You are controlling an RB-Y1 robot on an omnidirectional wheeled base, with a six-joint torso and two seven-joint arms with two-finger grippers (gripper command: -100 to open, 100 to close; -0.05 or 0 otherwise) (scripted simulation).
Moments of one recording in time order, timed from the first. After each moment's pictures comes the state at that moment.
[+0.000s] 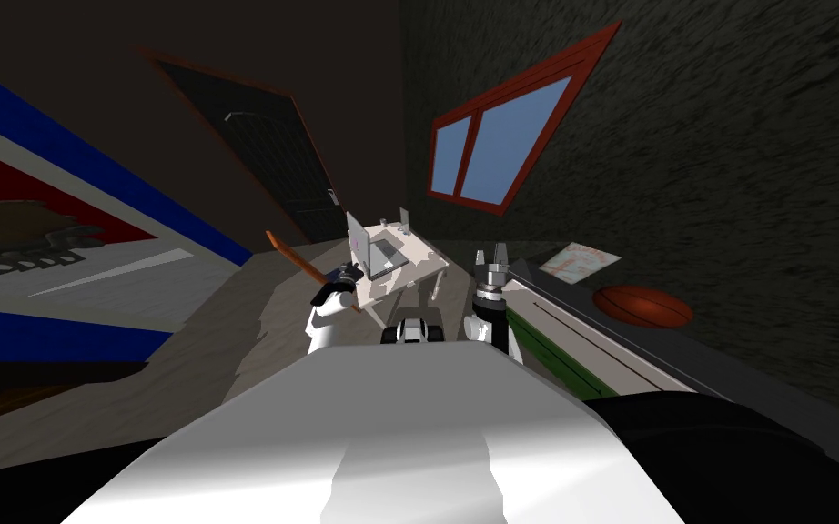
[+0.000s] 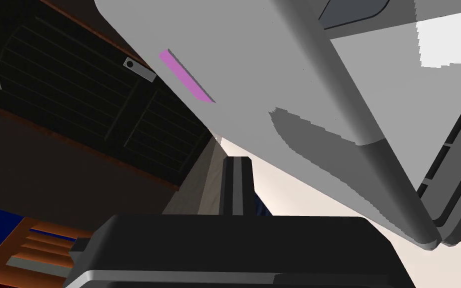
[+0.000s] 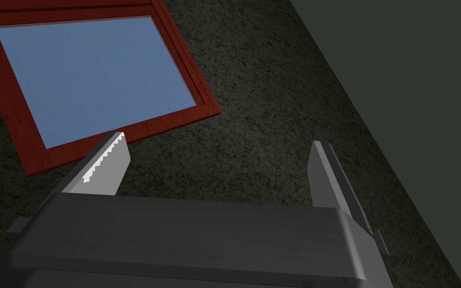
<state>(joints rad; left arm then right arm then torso) 0.07 0.05 0.26 -1.79 0.44 0.31 0.29 0.50 0.01 0.03 -2.28 0.06 -0.50 -0.02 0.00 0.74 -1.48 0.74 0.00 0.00</state>
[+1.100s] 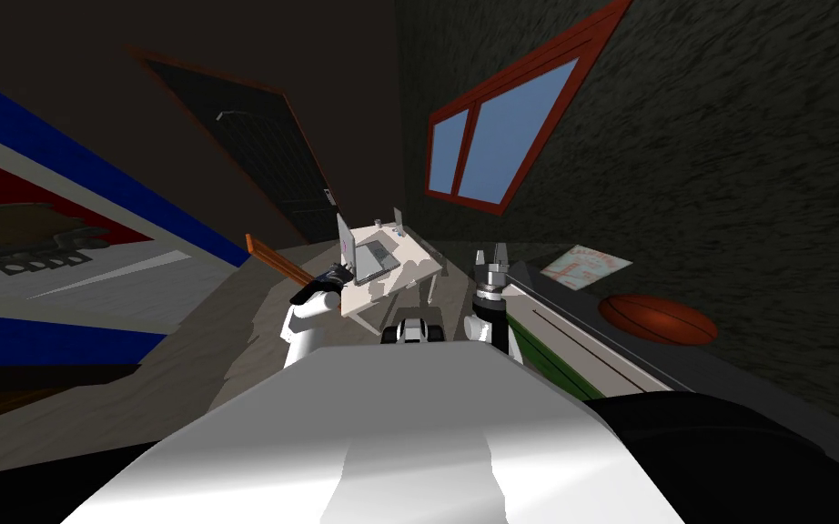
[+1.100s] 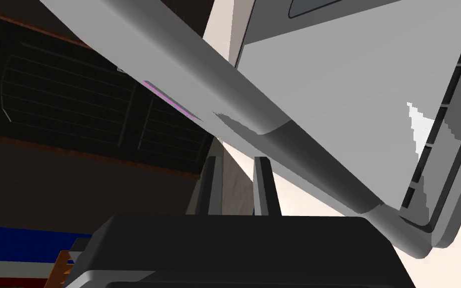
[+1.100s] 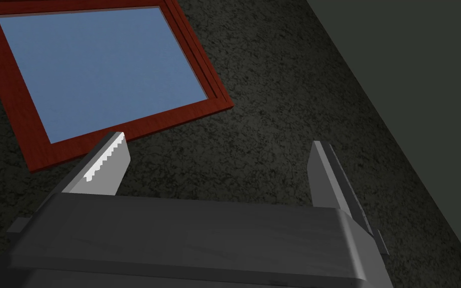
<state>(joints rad) 0.10 0.14 0.32 -1.89 0.39 0.52 0.24 0.50 0.01 0.03 -2.28 0.06 -0.50 -0.02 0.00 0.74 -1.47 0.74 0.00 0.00</state>
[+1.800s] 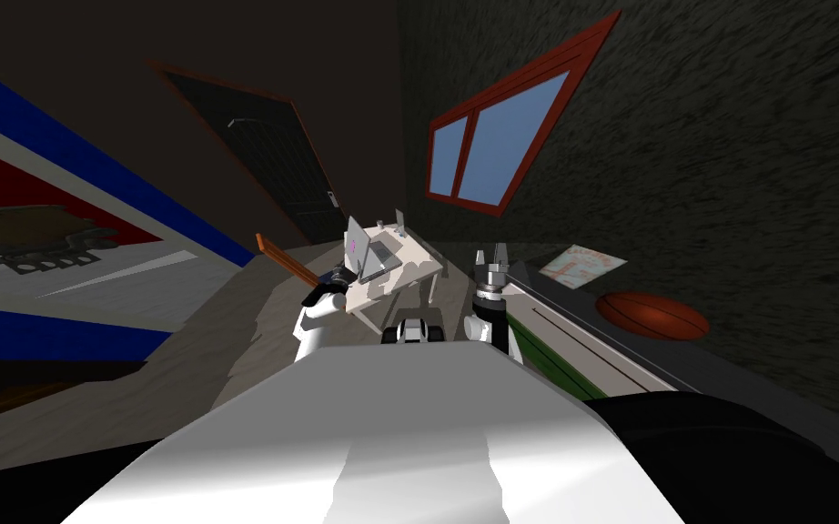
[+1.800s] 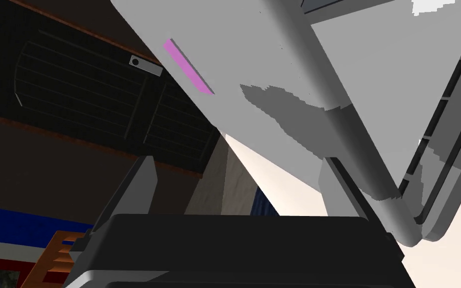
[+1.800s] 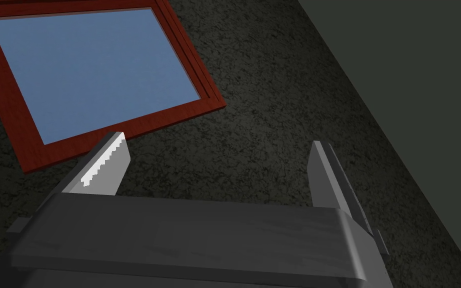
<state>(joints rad) 0.08 0.12 0.29 -1.78 0.40 0.37 0.24 0.50 0.01 0.03 -2.28 0.06 -0.50 -0.02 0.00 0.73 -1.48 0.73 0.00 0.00</state>
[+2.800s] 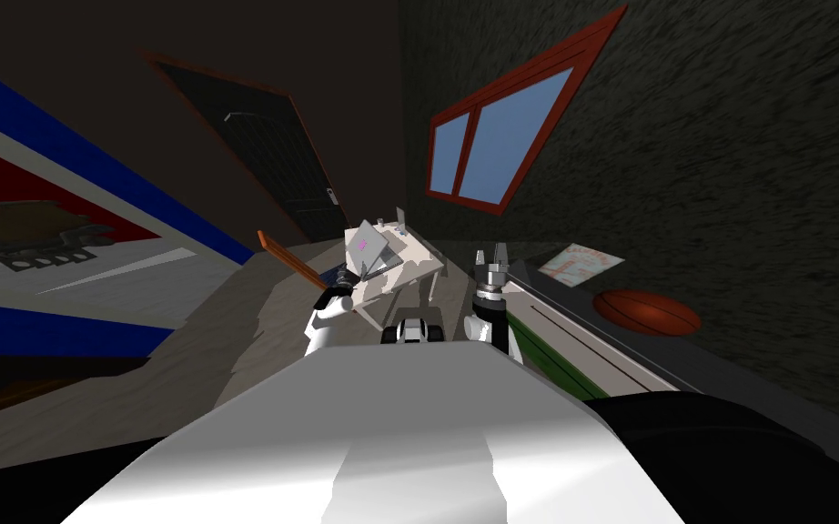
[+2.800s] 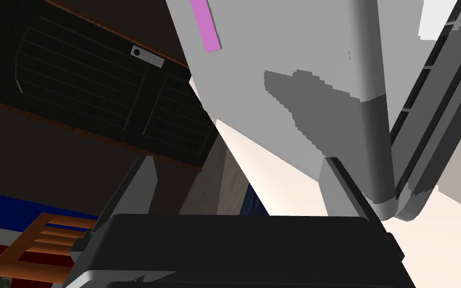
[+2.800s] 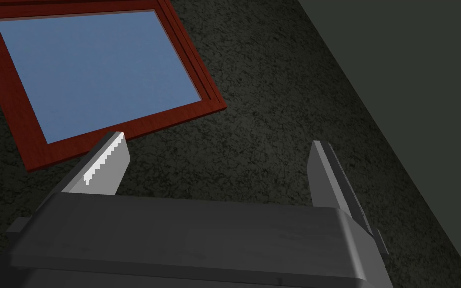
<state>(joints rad) 0.06 0.11 0.26 -1.62 0.40 0.18 0.24 0.50 0.01 0.03 -2.28 0.06 -0.50 -0.02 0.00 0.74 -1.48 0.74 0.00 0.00</state>
